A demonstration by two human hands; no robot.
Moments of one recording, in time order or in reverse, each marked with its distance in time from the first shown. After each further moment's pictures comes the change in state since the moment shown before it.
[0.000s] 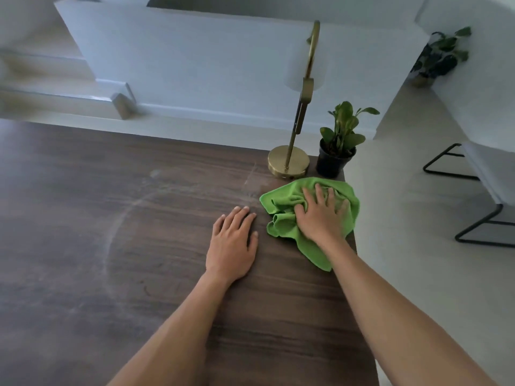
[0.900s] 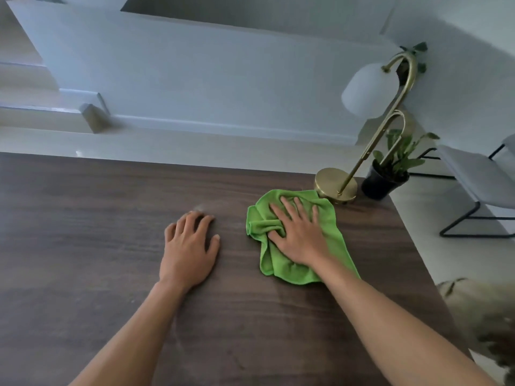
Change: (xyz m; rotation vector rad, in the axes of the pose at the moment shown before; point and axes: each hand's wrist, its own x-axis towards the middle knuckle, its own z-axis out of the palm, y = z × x) left_hand 0.059 -0.236 -0.070 0.053 -0.023 -0.009; right_hand 0.033 -0.180 0.033 -0.137 0.022 -0.226
